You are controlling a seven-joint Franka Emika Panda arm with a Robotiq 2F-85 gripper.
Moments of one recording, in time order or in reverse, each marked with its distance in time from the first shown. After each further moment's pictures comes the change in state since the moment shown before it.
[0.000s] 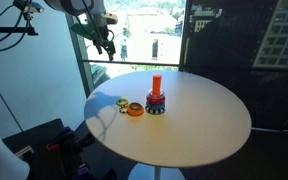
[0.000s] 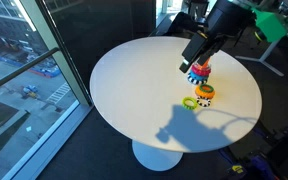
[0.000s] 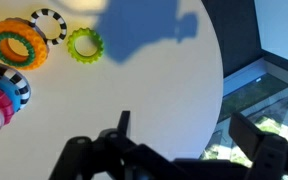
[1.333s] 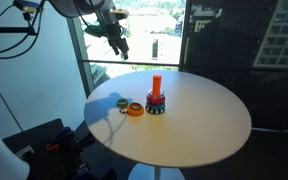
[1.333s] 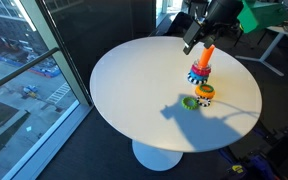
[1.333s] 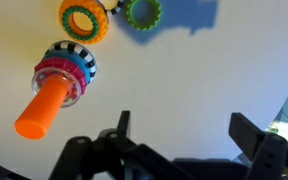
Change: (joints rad) arm -0.120 0.049 0.013 0.048 -0.327 0.067 0.316
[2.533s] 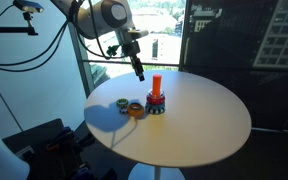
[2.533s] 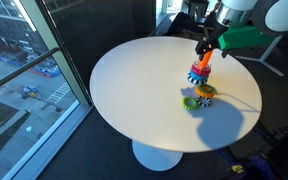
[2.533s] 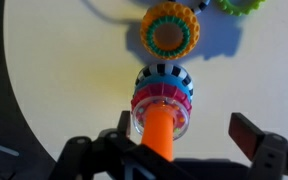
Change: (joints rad) arm -0.100 0.185 -0.078 0.055 -0.366 -0.065 0.514
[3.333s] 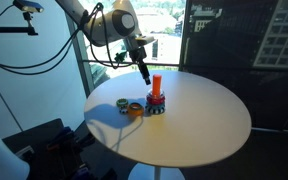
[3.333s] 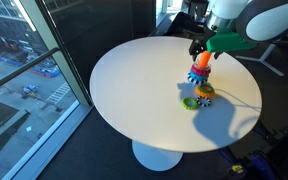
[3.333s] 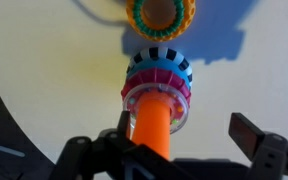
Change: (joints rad) arm 0.045 0.117 -0.067 0.075 -0.053 0.067 0.092
